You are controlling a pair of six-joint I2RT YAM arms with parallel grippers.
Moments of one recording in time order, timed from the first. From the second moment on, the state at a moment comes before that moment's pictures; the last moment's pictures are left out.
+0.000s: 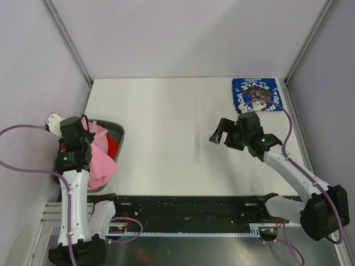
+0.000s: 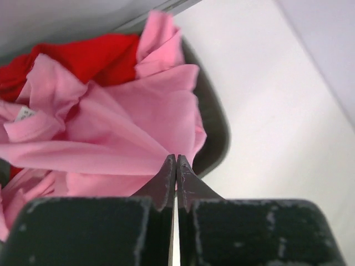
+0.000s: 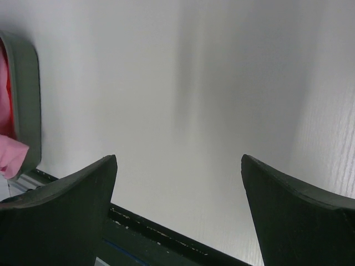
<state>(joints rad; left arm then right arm) 0.20 0.80 0.92 -0.71 -0.39 -0.68 0.42 1.14 0.85 -0.43 -0.16 0.64</state>
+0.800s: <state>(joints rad) -0.88 1.19 1.70 -0.66 -0.51 -0.44 0.26 1.10 0.91 -0.38 -0.21 0.67</state>
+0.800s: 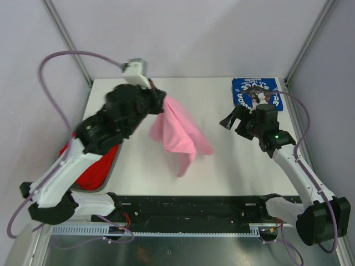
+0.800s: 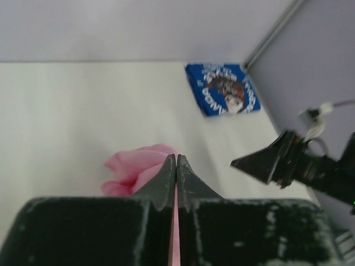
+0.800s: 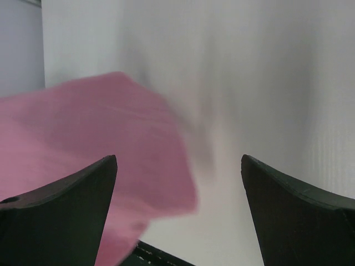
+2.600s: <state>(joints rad) -0.91 1.56 0.97 -0.24 0.08 -0.61 0.87 0.84 0.55 -0.66 0.18 1.00</state>
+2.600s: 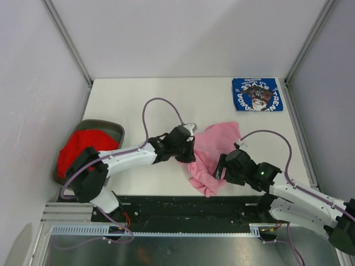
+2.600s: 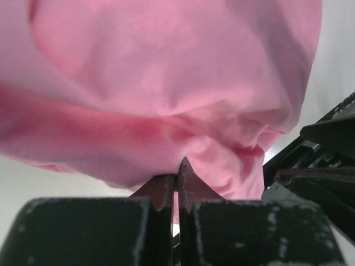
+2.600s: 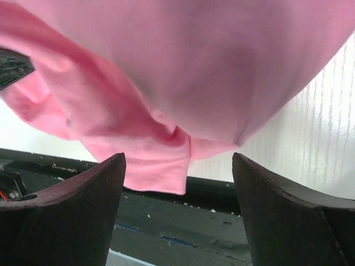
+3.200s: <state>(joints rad) -0.75 1.39 1.11 -0.25 0.17 -0.61 0.81 0.82 0.55 -0.50 0.08 0.90</state>
